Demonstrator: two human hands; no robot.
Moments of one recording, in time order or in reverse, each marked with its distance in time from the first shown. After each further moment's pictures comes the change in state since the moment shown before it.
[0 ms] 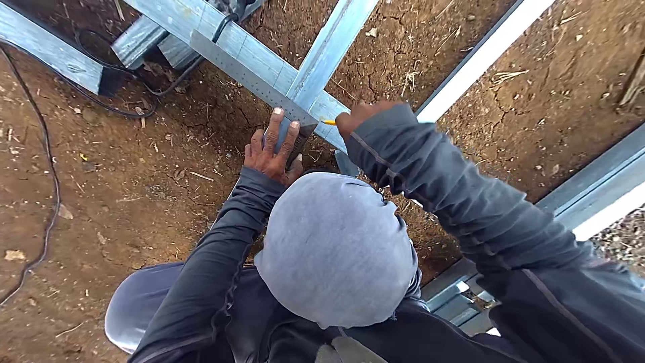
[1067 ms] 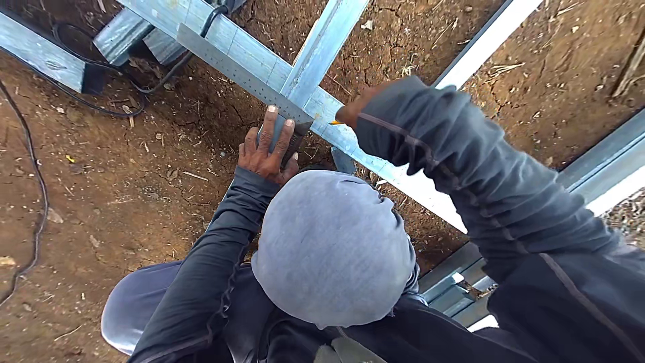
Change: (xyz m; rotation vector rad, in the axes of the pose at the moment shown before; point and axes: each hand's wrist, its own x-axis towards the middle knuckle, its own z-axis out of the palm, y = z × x) left_hand 0.000 -0.004 0.002 -0.003 0.017 0.019; right_hand 0.010 0.031 -0.022 -0.105 -0.179 -0.220
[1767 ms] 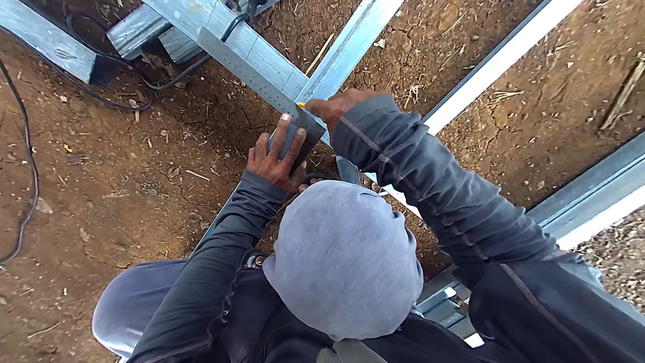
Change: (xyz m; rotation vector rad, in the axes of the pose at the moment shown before) left_hand 0.000 -0.001 -0.005 -0.042 -0.024 0.023; right_hand 0.032 -0.055 -0.036 0.216 0.043 0.206
